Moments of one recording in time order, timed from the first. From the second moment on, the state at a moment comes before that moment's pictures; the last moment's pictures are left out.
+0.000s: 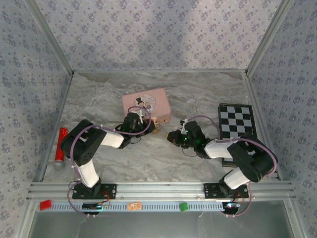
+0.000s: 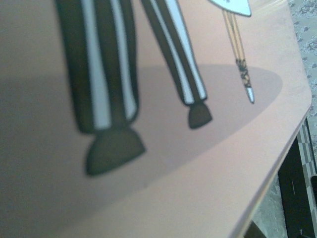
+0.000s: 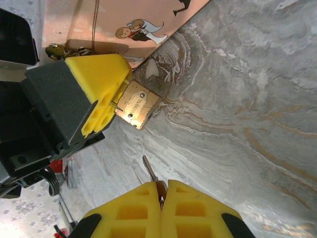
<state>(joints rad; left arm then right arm) -0.62 1.76 0.62 0.62 0.26 -0.92 0.65 1.52 0.42 0.56 -0.35 1.05</state>
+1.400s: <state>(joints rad) -0.59 1.75 0.61 0.67 0.32 -0.97 0.64 2.01 0.40 1.33 -0.42 1.34</state>
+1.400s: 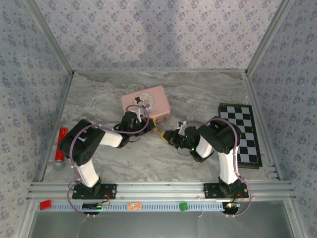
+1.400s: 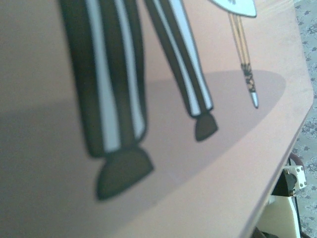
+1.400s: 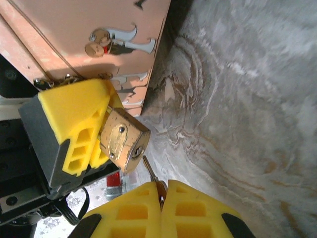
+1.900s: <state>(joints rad) -0.53 1.73 0.57 0.74 0.41 -1.01 0.65 1.99 0.40 1.32 -0.41 1.35</state>
